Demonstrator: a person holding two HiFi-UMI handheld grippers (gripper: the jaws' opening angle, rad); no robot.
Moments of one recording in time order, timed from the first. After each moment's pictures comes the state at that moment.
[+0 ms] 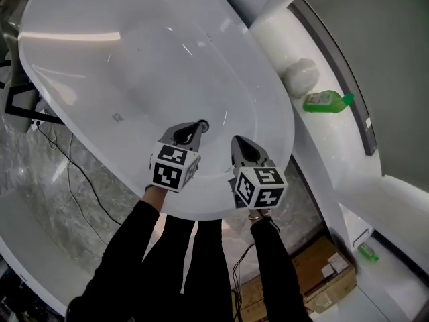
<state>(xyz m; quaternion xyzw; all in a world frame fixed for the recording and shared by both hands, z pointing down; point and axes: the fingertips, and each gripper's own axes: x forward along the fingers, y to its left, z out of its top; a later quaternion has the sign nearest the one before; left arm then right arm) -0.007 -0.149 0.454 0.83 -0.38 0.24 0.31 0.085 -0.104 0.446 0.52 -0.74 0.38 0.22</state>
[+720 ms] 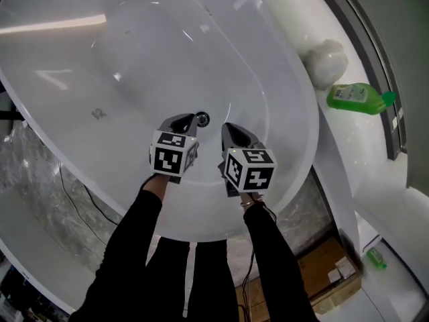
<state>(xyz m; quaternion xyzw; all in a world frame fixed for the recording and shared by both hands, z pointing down) -0.003 -0.160 0.617 0.79 -0.41 0.30 0.35 0.080 -0.127 0.595 0.50 -0.71 0.43 0.23</state>
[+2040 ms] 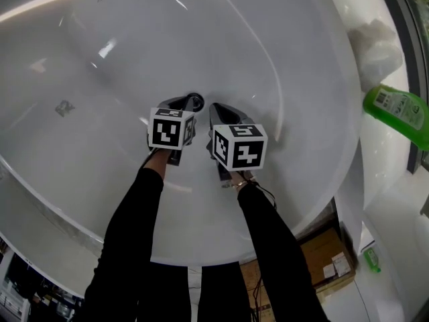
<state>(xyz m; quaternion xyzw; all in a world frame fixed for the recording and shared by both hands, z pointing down) 0.008 -0.154 0.793 0.71 -0.41 0.36 0.44 0.072 -0.133 0.748 0.44 -0.69 0.50 0.28</state>
